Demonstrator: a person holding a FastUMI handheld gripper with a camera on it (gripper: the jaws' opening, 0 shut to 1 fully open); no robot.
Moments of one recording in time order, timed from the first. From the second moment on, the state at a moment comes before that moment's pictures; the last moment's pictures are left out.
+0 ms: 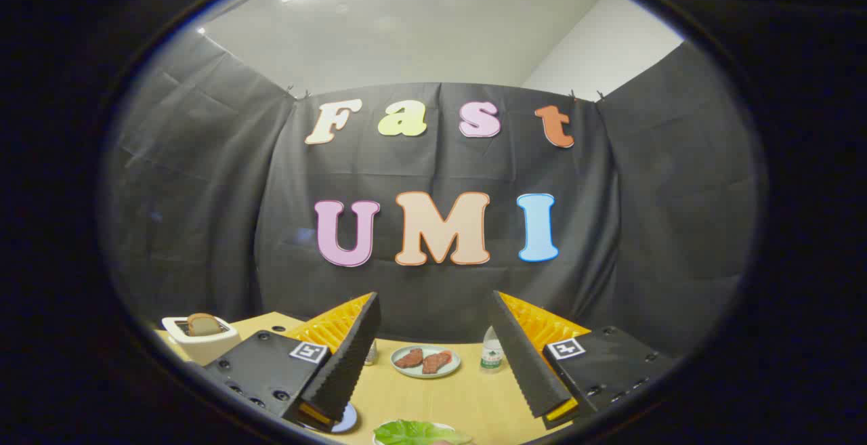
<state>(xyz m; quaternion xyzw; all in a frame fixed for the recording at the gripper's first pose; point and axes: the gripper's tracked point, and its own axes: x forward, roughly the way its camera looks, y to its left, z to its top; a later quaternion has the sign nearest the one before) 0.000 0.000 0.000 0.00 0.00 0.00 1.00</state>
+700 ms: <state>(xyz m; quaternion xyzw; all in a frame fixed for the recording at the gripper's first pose) -0.002 0.000 -0.002 0.00 0.01 0.01 1.00</state>
